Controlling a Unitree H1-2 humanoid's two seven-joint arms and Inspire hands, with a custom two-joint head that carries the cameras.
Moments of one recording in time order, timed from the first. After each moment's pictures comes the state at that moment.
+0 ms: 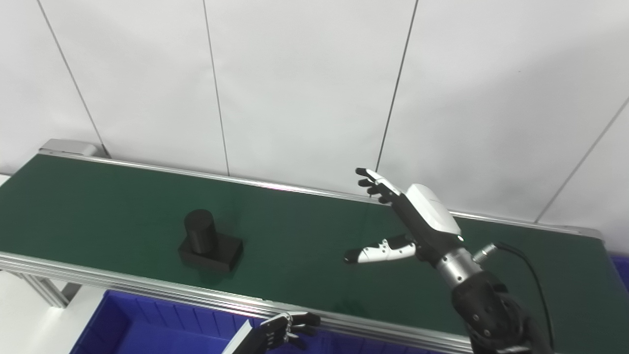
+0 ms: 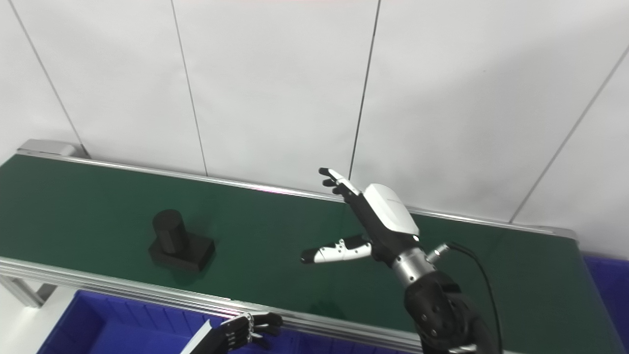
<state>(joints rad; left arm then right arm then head) 0.24 0.16 -0.25 0.07 0.02 -0.43 -0.20 -0.42 -0.20 0.30 -0.13 -0.60 0.11 0.32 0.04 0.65</state>
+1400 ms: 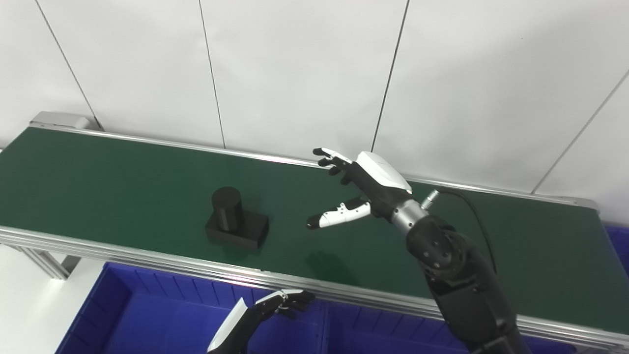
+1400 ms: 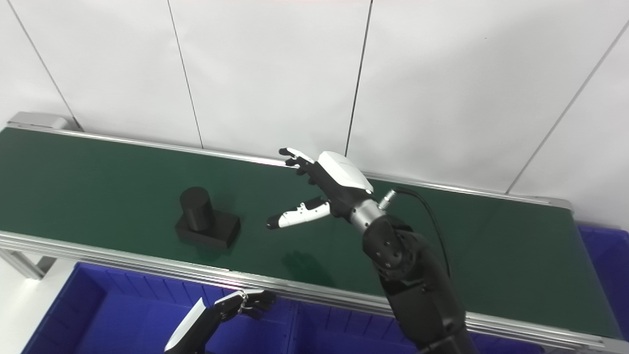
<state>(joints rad) 0.29 0.21 -0.33 -0.02 0.22 -0.43 0.01 -0.58 -0.11 0.42 0.12 -0.59 0.15 0.37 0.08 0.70</state>
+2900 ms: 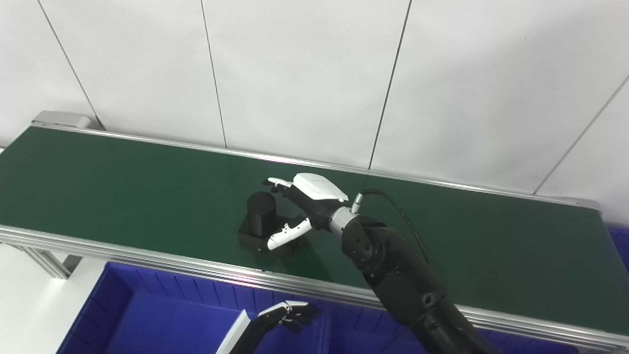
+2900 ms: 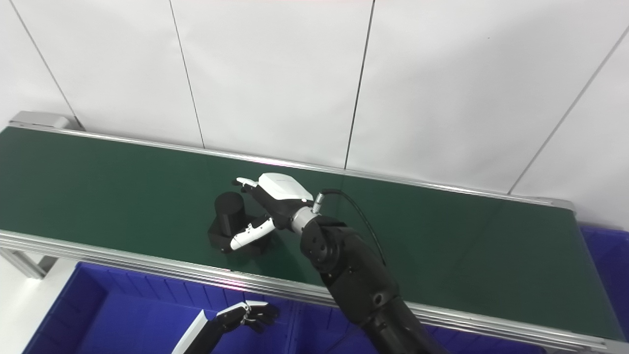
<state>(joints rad) 0.32 0.24 -0.44 -0.04 0.25 -0.43 0.16 -0.71 0.03 0.61 0.50 -0.68 0.14 0.30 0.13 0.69</state>
